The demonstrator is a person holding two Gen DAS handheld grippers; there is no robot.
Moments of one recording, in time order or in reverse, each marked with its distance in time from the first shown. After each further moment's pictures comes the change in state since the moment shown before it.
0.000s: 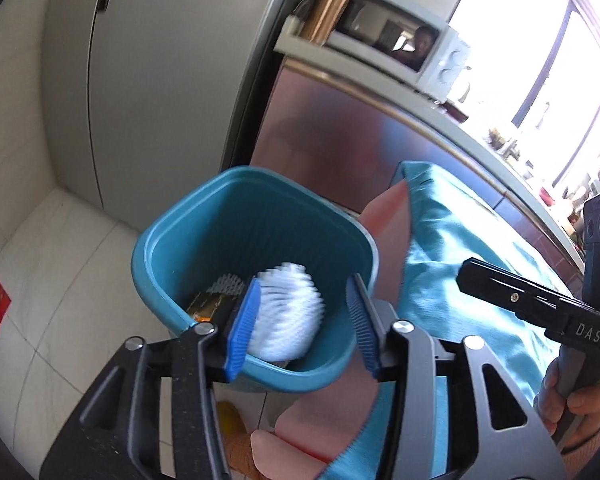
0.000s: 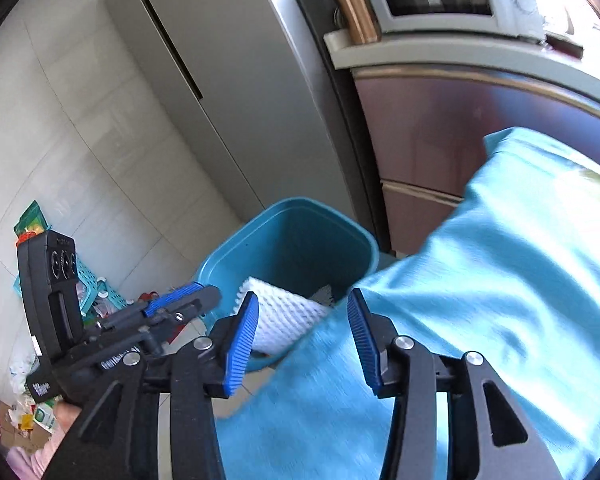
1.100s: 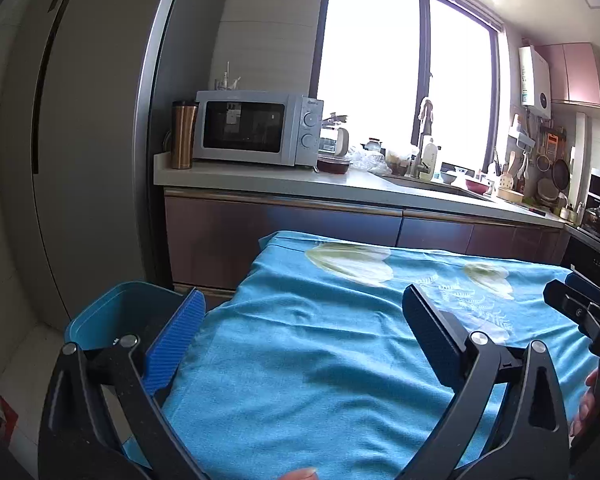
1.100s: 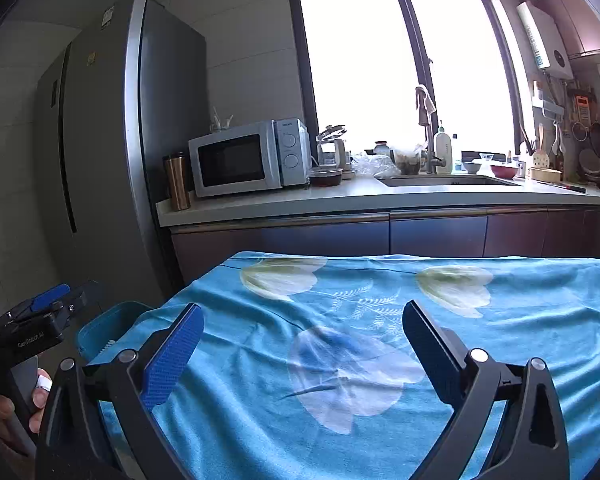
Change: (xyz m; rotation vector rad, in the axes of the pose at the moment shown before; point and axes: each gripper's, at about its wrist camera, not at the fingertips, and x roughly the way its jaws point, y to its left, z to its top) left arm -0.101 -0.218 -0.072 0.347 -0.368 -0.100; right arm -0.273 -0.062 -0.154 0.086 -0.593 -0.614
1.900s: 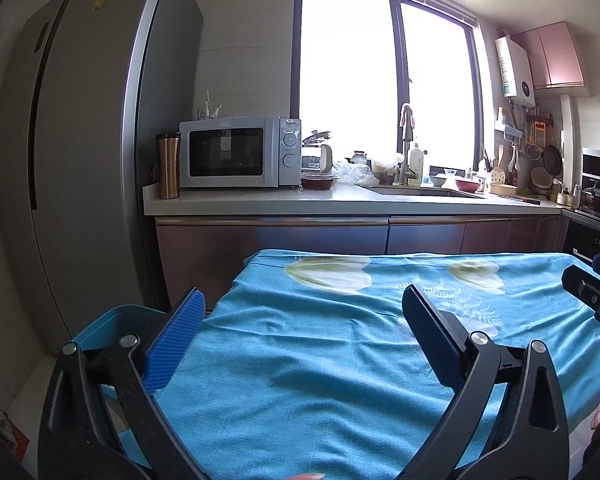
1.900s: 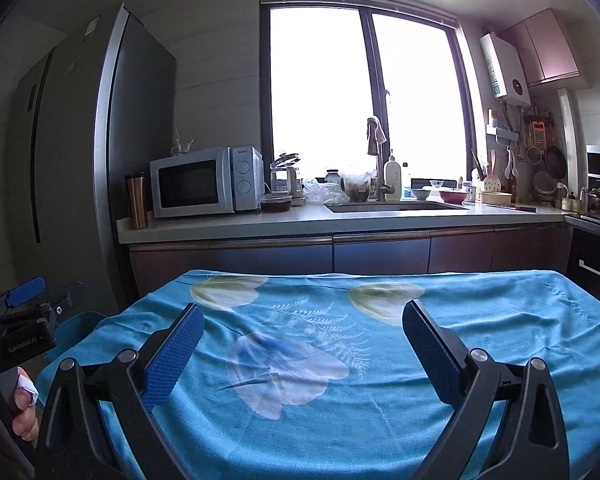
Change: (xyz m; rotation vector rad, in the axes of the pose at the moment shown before) left arm -0.017 -0.044 -0.010 0.090 -0.076 0.001; right arm -0.046 -0.023 -0.011 -0.018 -0.105 -0.168
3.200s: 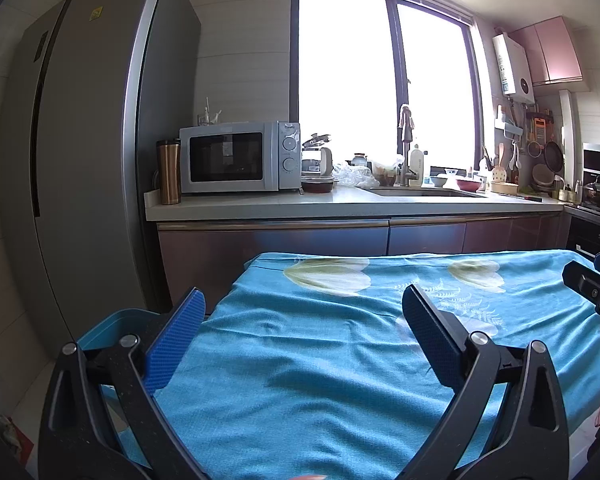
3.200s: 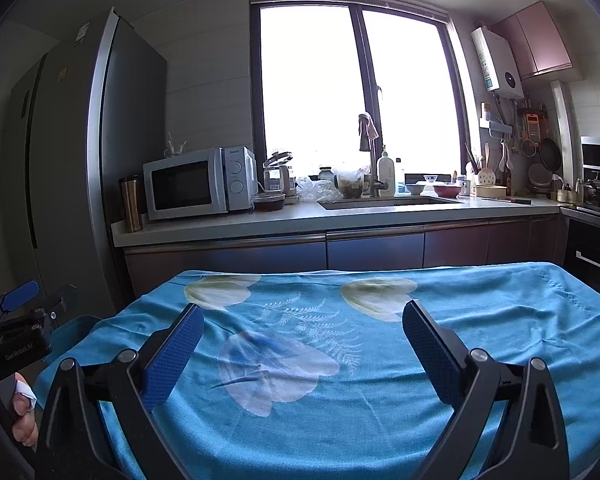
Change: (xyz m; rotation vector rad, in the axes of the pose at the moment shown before) left arm -0.002 -0.001 0.003 0.019 -0.014 0.012; right arm -0.002 -0.011 -0.001 0.025 0.006 -0.007
